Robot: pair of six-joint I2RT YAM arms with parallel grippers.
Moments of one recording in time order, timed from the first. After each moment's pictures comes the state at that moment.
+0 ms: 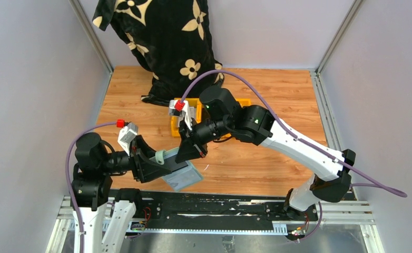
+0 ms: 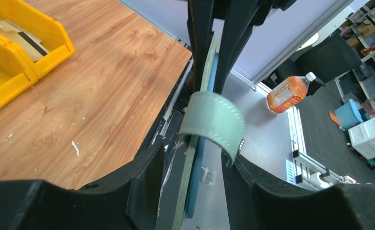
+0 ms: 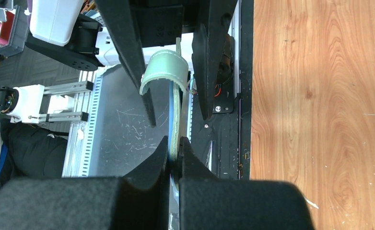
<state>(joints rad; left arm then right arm) -0.01 0.46 0.93 -0.71 1.33 -0.28 1.13 1.52 1.77 -0.73 -0.66 0.13</state>
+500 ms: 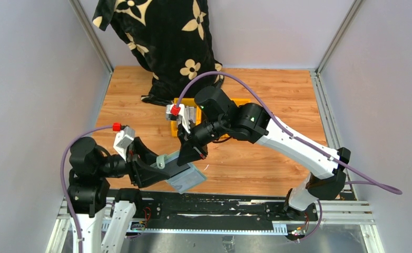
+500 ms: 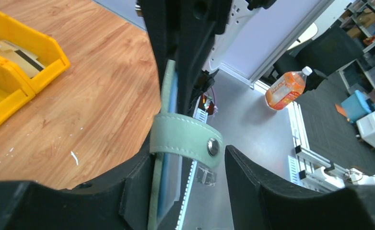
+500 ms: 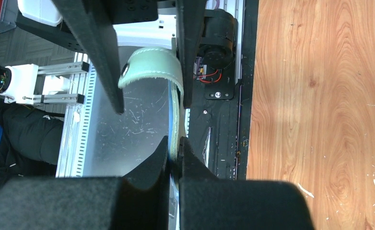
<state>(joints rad) -0.01 0.44 0.96 -0.71 1.36 -0.29 1.13 1.56 1.85 -0.86 -0.67 0.05</state>
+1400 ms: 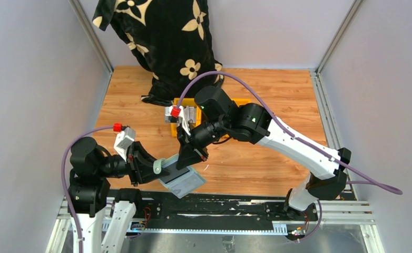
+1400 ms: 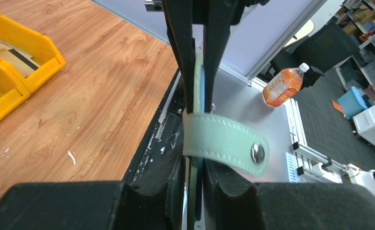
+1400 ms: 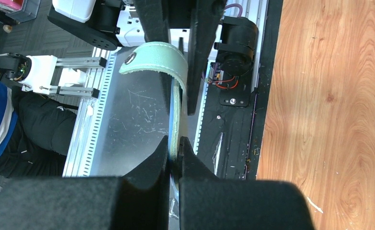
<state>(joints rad) -0.01 0.40 0.93 -0.70 1.38 -0.28 1.15 1.57 1.87 -0.87 -0.75 0.03</state>
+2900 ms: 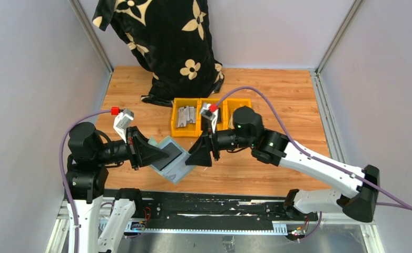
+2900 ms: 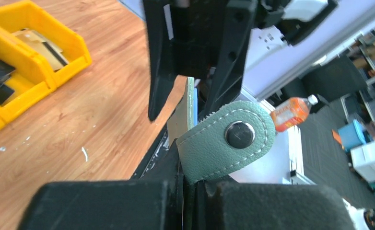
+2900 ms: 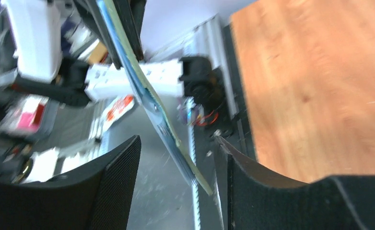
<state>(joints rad) -0.02 0.57 1.06 -0.71 1.28 -0.34 1.04 1.23 1.15 -0.13 -0.66 0.43</state>
